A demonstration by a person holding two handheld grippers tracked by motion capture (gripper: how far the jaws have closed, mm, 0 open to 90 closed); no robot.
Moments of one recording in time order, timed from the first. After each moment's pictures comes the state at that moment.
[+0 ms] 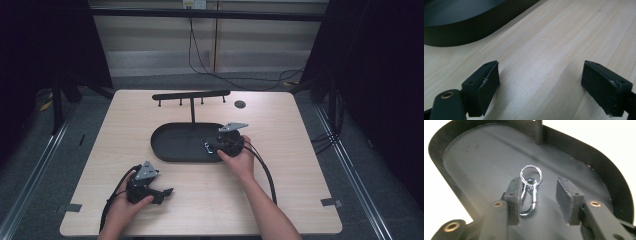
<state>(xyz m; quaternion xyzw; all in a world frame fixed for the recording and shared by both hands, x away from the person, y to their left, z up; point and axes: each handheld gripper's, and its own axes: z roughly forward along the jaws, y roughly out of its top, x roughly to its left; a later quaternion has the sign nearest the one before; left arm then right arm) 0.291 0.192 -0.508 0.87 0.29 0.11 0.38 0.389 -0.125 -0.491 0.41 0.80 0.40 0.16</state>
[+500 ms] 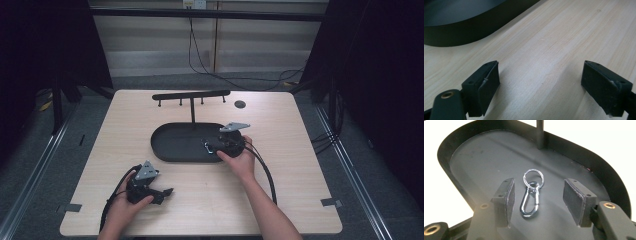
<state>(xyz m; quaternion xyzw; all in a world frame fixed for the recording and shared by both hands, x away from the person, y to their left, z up) 0.291 0.192 -0.508 0.87 0.29 0.11 0.38 0.384 -0.125 -0.486 0.41 0.79 0.42 0.16</state>
